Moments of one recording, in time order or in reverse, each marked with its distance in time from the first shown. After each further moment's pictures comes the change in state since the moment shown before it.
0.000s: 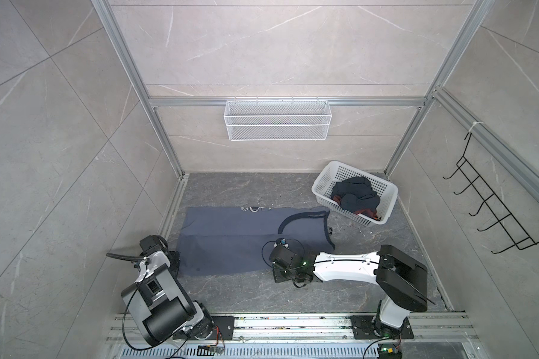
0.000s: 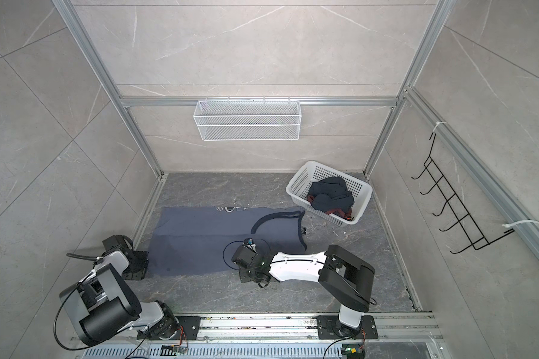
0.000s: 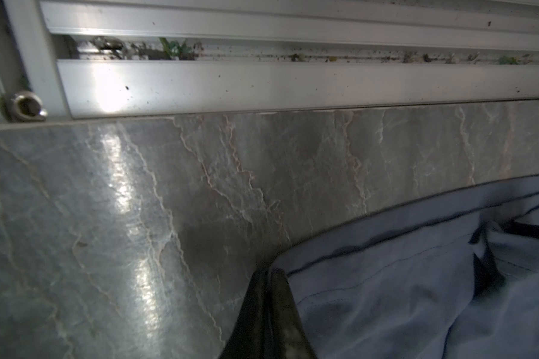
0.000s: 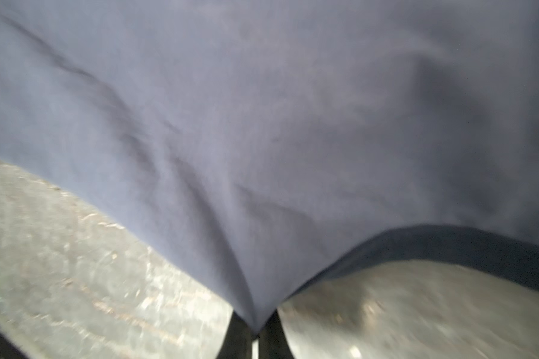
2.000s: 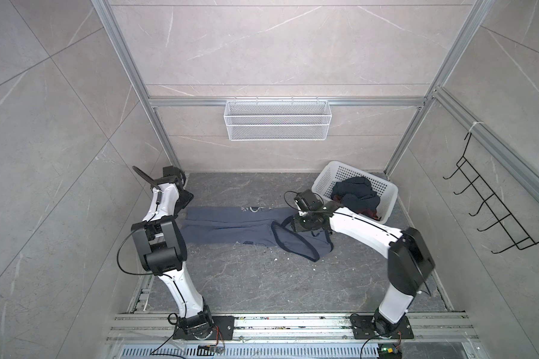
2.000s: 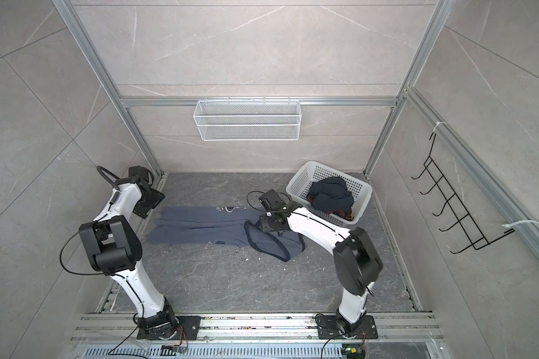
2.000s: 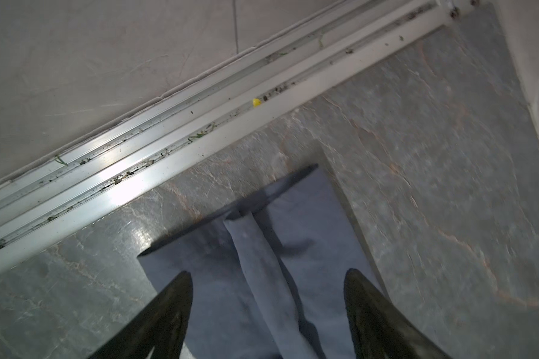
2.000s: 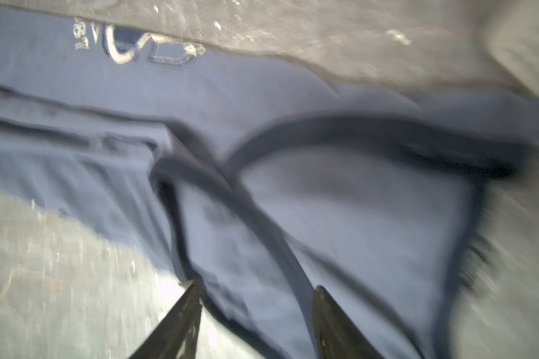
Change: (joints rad) left arm -0.440 0.552 1.030 -0.414 -0.243 0.124; right arm -0.457 -0.043 0.285 -0.332 -0.061 -0.366
